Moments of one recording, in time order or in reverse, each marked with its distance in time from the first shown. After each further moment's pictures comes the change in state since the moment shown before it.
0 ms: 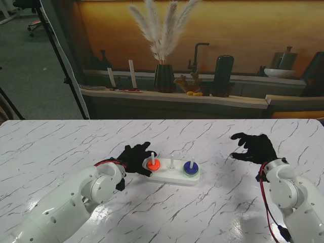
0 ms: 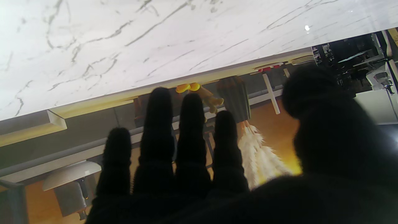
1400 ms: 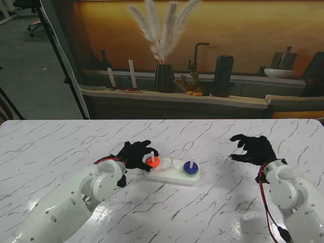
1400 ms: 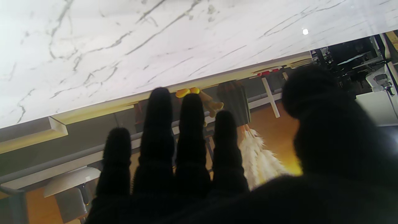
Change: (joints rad) left arm 0.006 -0.014 -0.026 -0.021 -0.004 0.023 0.018; right arm -0.008 0.000 0.000 -0.007 0.010 0.006 0.021; left_hand 0.115 0.074 -0.153 -0.023 0.074 -0.182 0.152 0.111 0.142 -0.055 0.038 0.016 0.075 0.000 0.041 0.032 0.025 -0.001 0.074 0.004; right_hand 0.000 0.000 0.000 0.000 0.000 0.000 0.000 0.000 0.000 0.000 0.000 0.000 0.000 0.000 0.000 0.000 0.000 0.000 0.000 0.000
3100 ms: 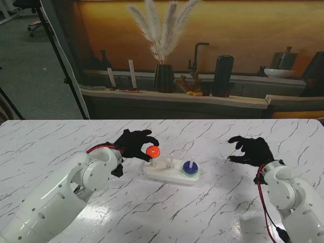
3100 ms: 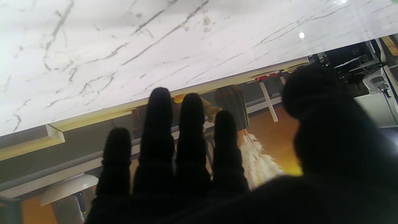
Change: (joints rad) left arm 0.011 0.023 -0.101 -0.162 0.013 -0.027 -0.140; right arm 0.010 0.000 -0.021 0.019 0.007 -0.004 0.002; left_hand 0.001 -0.001 0.000 0.000 0.011 0.001 -0.001 -0.001 0.053 0.000 0.000 0.000 0.042 0.000 0.004 0.000 0.002 0.000 0.026 0.001; right_hand 0.000 0.000 0.000 0.000 0.000 0.000 0.000 0.000 0.000 0.000 0.000 0.000 0.000 0.000 0.000 0.000 0.000 0.000 0.000 0.000
